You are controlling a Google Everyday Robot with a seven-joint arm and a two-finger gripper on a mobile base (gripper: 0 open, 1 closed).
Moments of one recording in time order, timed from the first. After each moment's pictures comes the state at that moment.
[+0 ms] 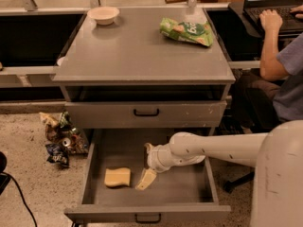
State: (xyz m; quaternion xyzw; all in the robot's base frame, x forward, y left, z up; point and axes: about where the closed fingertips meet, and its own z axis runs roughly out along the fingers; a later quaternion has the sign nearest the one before) arm 0.547 0.038 0.459 -0.60 0.71 0.21 0.30
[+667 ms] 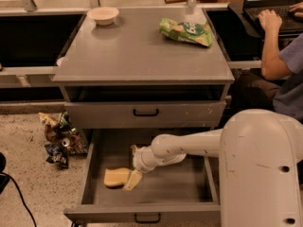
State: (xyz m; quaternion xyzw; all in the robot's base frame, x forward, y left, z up) arm 0.563 0.096 0.421 -0.63 0.69 0.21 0.29
